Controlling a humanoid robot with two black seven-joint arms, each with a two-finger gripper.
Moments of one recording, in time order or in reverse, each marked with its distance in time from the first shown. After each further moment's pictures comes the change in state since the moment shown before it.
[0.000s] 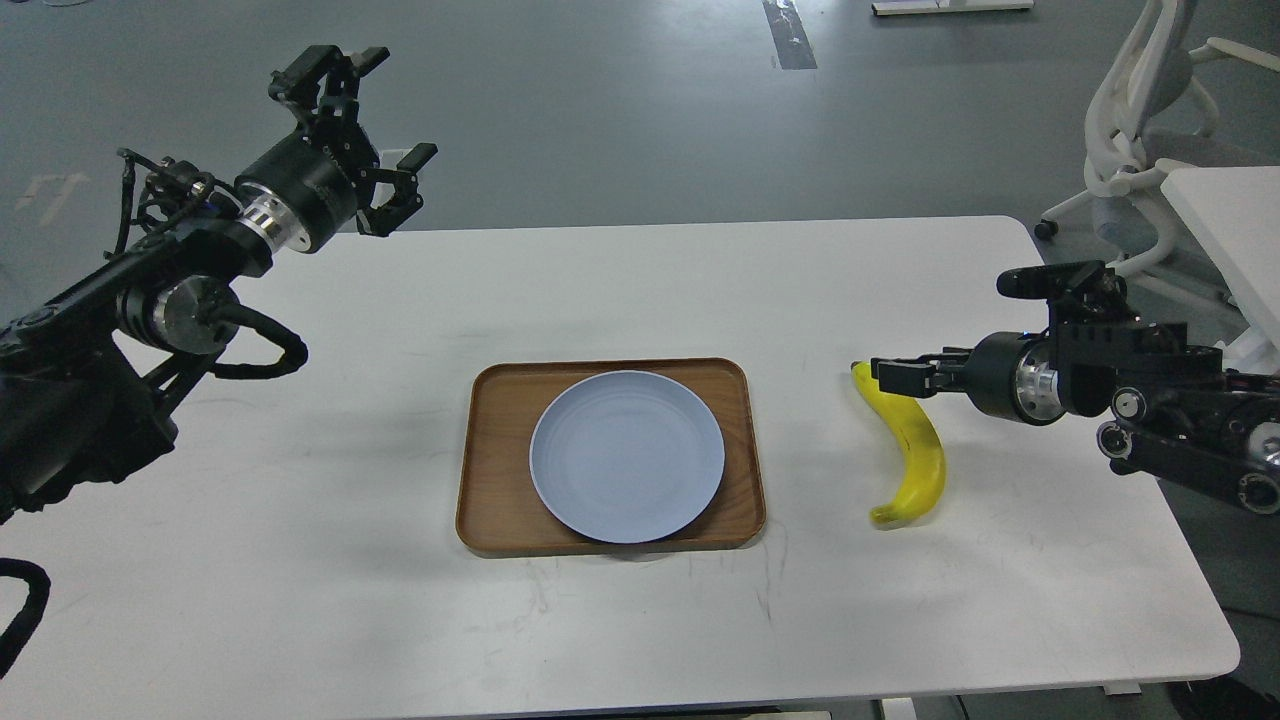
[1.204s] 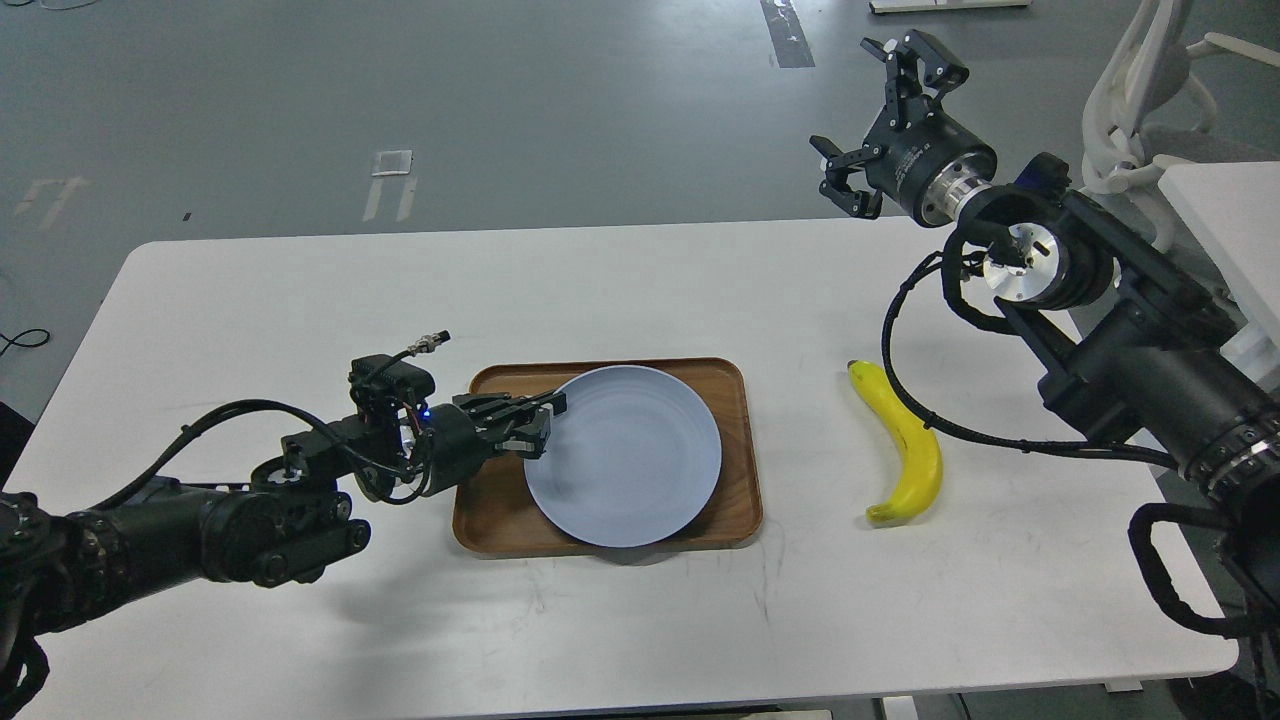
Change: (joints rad) left arm 0.038 -0.143 0.779 -0.002 1.103 0.694 -0.229; right arm -0.103 0.449 0.924 -0.391 1.164 -0.022 0.007
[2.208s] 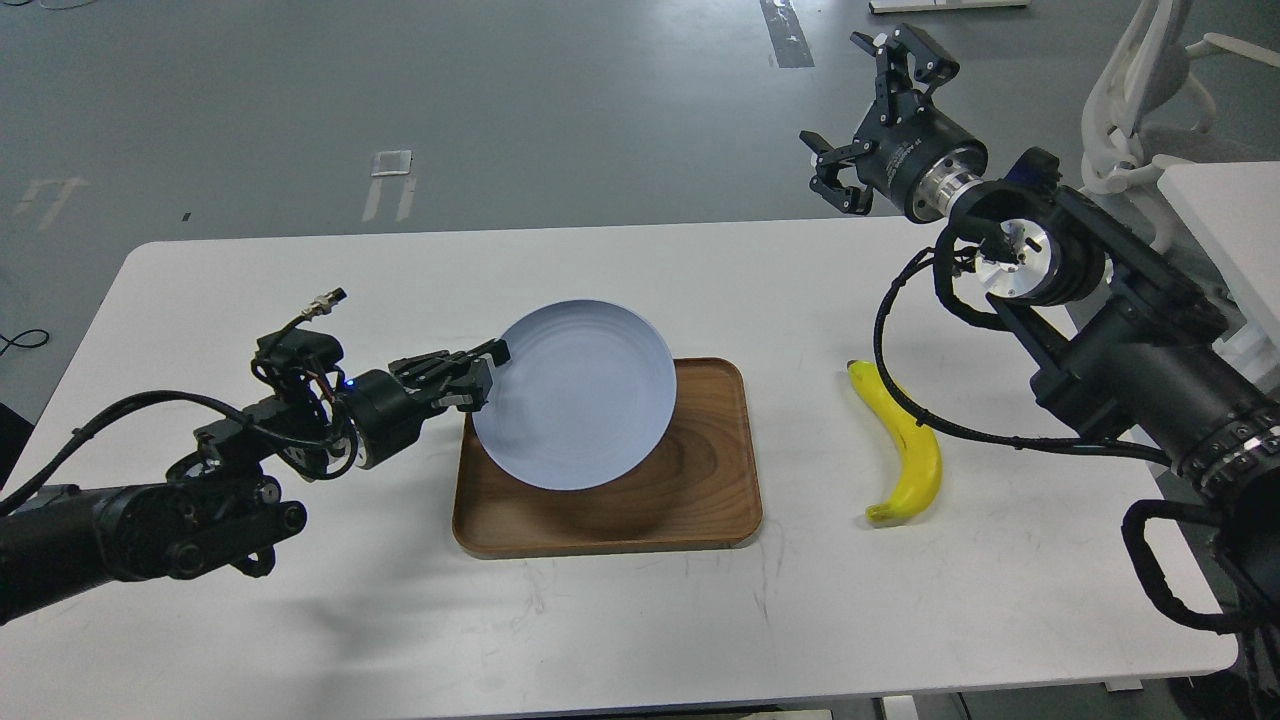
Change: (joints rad) left arm 0.017 0.172 -0.130 -0.164 0.014 0.006 0.000; right arm 0.011 0.012 -0.001 0.001 -0.002 0.000 0.000
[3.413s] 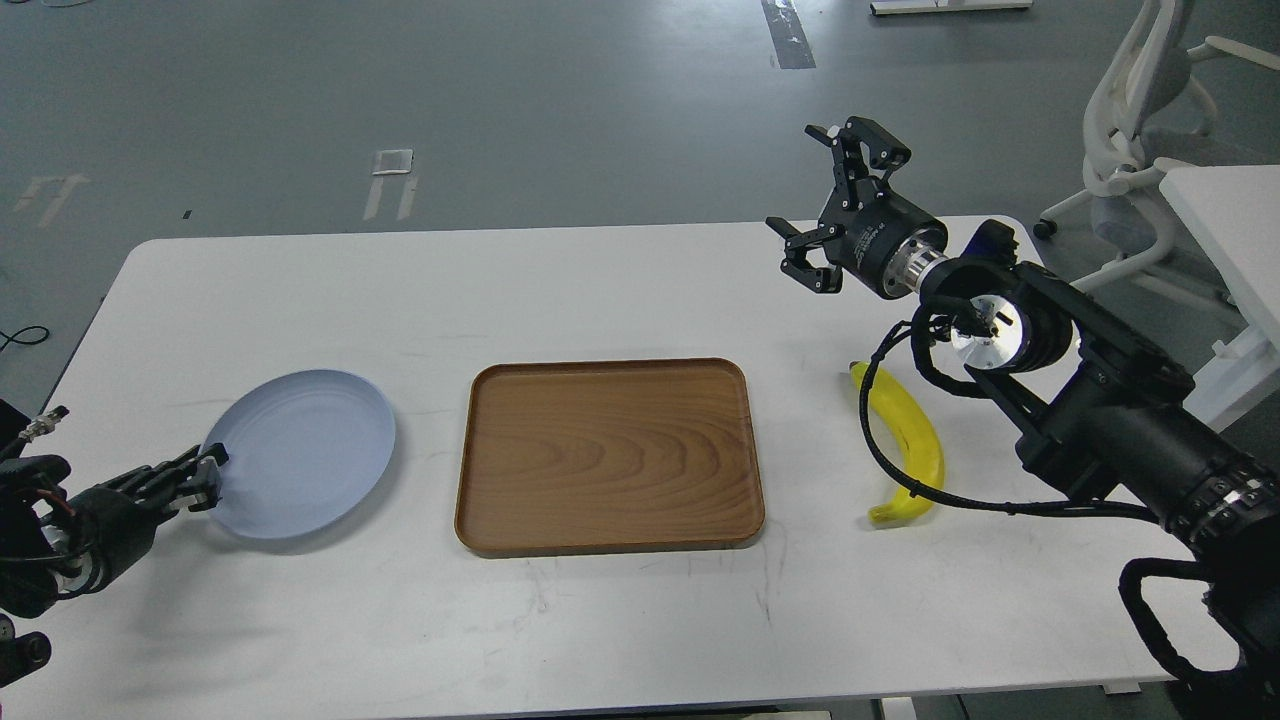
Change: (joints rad) left arm 0.335 0.359 -0.123 0.073 -0.043 0.060 0.070; right arm -0.109 0.010 -0.063 0.055 -0.006 0.043 0.000
